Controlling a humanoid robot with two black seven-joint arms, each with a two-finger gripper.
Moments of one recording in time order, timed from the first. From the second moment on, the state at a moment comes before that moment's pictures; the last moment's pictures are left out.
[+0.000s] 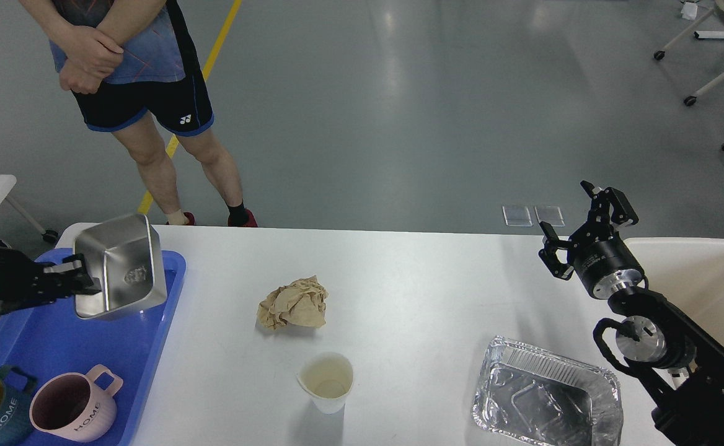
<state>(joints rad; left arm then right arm) -0.69 1.16 -0.53 -1.56 0.78 -0.59 0.40 0.34 -0.34 1.11 1.08 -0.27 0.08 0.23</state>
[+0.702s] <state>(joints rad) -0.68 1.25 -0.65 -1.36 0.65 -0.67 0.40 0.33 -0.33 1.11 1.08 -0.27 0.08 0.23</state>
